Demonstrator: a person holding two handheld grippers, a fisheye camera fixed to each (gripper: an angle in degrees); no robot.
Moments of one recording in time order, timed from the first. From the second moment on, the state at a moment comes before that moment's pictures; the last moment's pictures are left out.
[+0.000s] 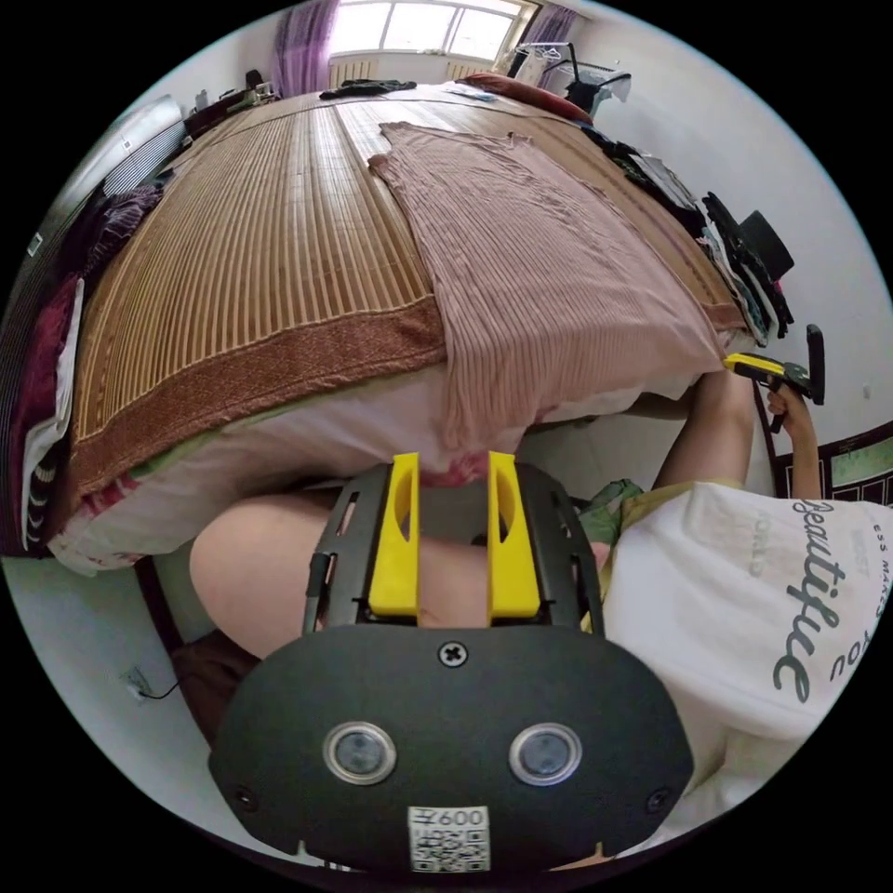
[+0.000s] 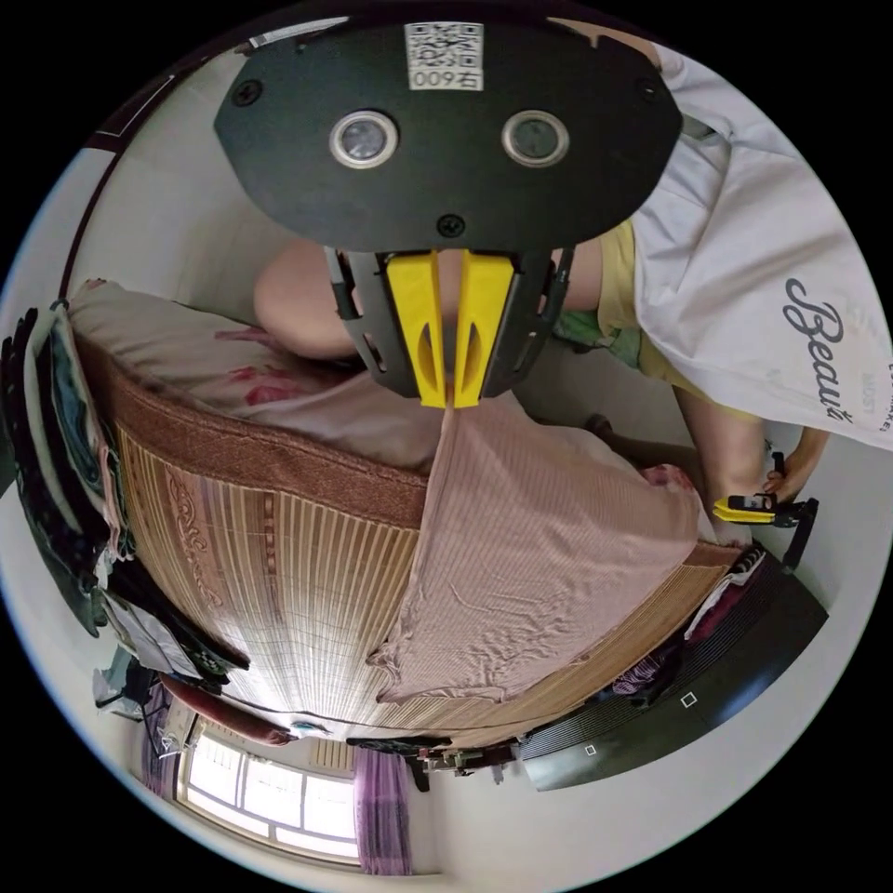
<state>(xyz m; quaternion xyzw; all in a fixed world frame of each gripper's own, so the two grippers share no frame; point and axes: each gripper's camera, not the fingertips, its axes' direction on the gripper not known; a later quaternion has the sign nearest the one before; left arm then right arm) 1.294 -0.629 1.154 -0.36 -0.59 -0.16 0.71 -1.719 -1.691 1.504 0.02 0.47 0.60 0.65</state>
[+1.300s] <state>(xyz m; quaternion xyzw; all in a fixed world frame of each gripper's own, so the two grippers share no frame) 1.375 -0.700 1.300 -0.36 -0.51 -0.18 0.76 -1.725 -1.719 1.474 0.02 0.46 0.59 0.66</state>
